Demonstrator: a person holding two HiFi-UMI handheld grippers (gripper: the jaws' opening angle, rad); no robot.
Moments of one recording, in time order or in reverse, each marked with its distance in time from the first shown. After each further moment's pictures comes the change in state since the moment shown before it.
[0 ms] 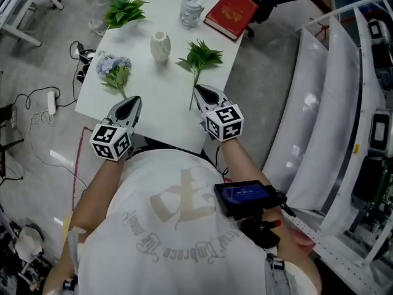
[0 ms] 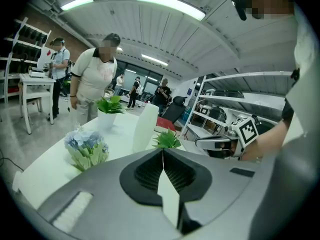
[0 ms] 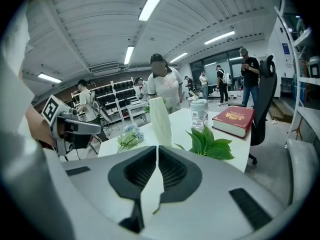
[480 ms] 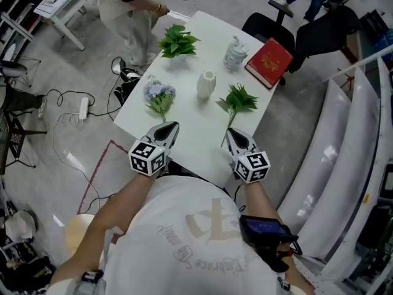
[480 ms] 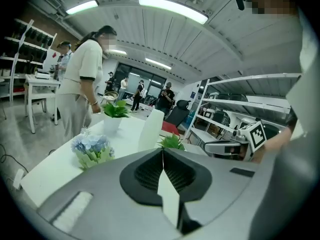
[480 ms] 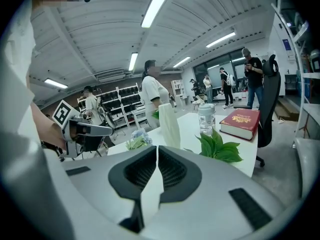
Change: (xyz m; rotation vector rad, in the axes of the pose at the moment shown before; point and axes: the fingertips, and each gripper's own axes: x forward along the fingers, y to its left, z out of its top) left arm -0.011 0.009 0.010 -0.021 -0.038 0.037; right arm -0.014 0.025 0.010 0.007 -0.060 0.058
